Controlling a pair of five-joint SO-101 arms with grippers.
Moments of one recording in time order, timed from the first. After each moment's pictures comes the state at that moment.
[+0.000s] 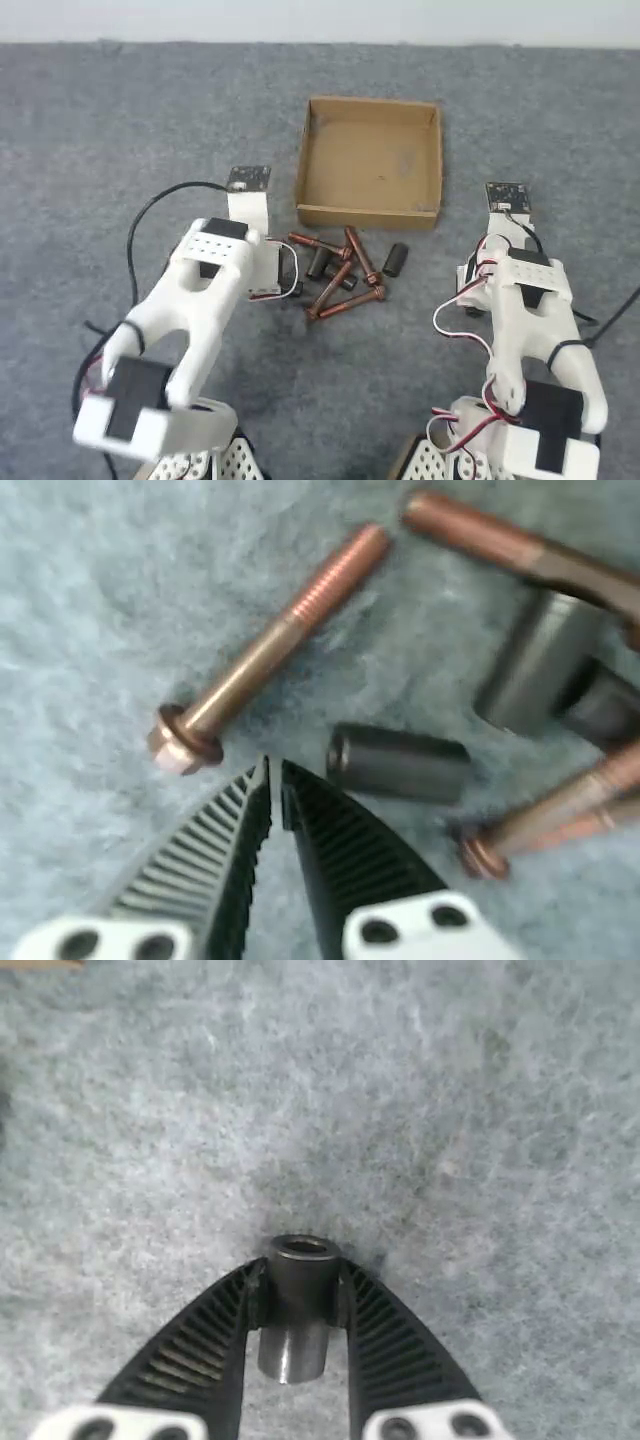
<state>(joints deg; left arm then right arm) 6.5 -3.6 44.5 59.2 18.9 8.2 -11.5 52.7 45.2 8.7</state>
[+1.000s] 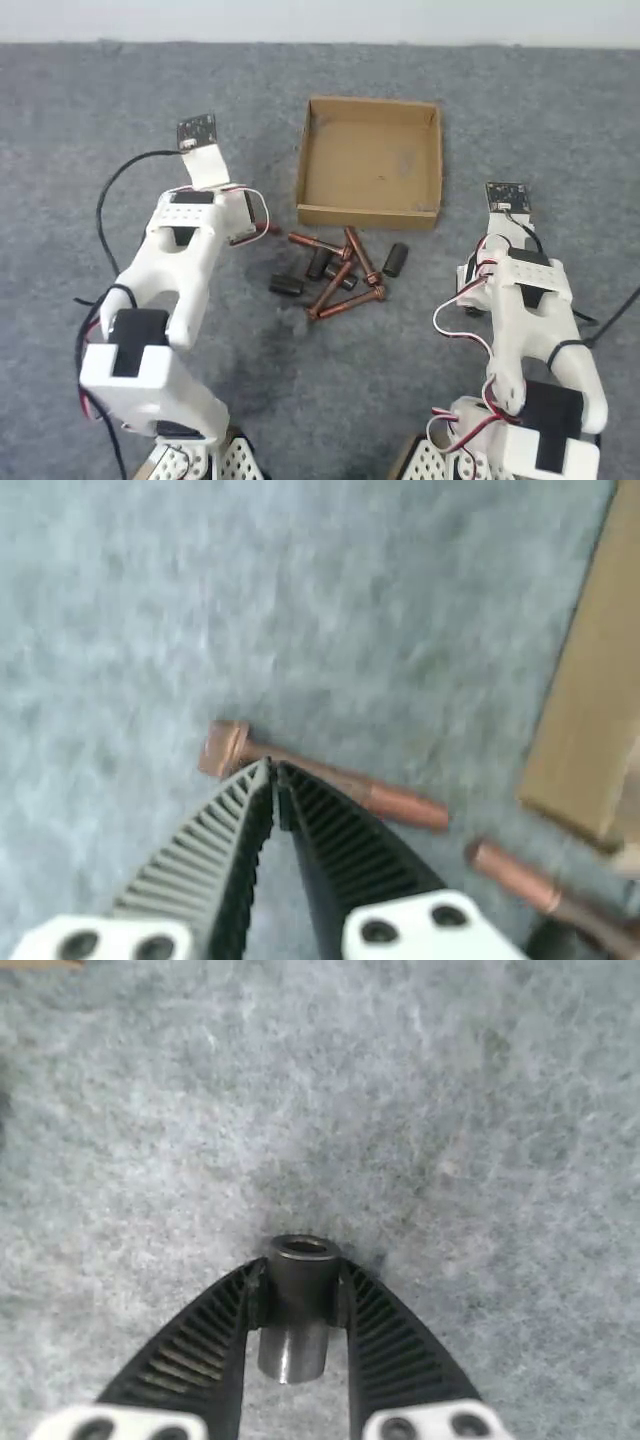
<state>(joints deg) -4.7 10.2 31.1 40.2 20.4 8.2 -11.5 52.7 45.2 8.7</state>
